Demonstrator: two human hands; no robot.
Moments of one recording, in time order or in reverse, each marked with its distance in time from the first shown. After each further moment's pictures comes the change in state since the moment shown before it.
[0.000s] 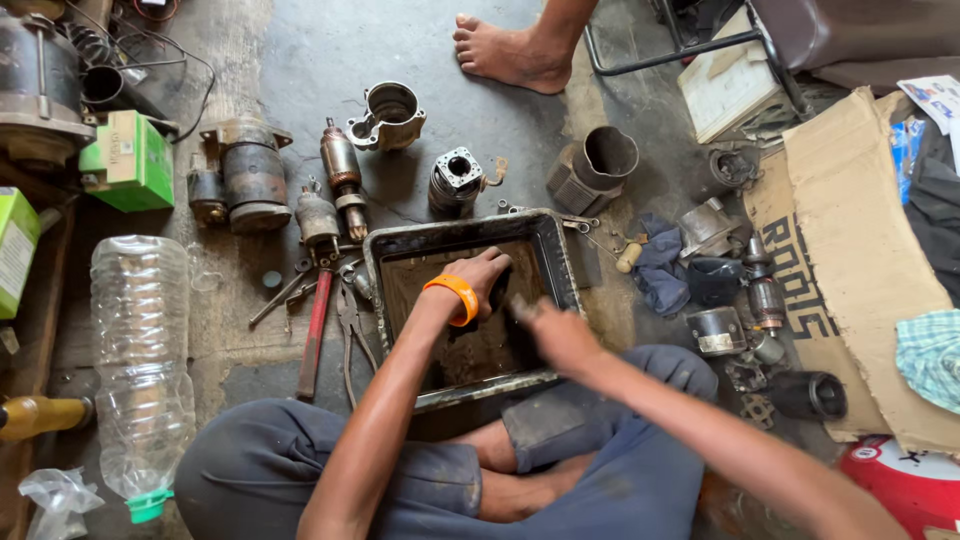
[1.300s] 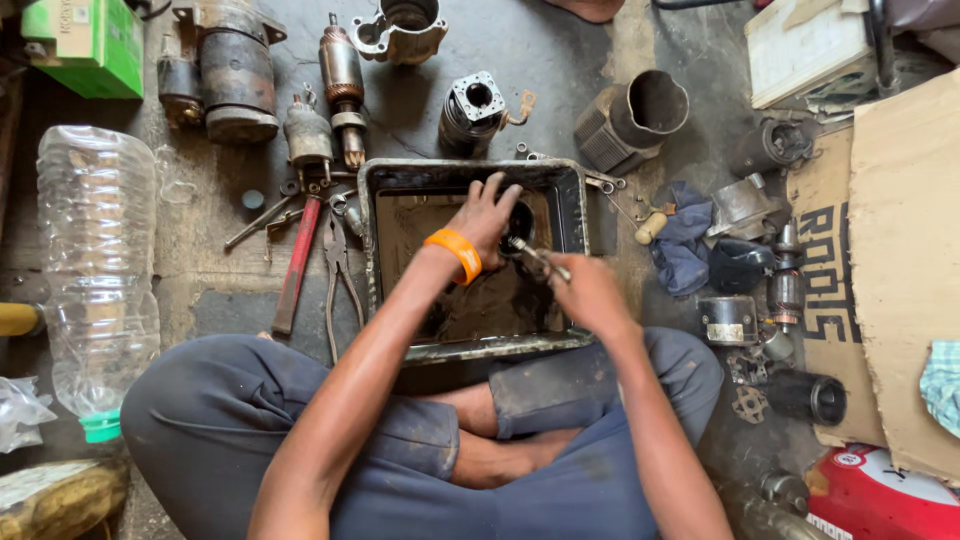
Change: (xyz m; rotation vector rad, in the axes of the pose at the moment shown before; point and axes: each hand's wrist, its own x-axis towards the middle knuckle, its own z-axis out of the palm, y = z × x) left_hand 0.020 -0.012 0.039 -0.005 0.308 0.026; right_hand 0.004 0.014 -0.023 0.350 0.016 0.346
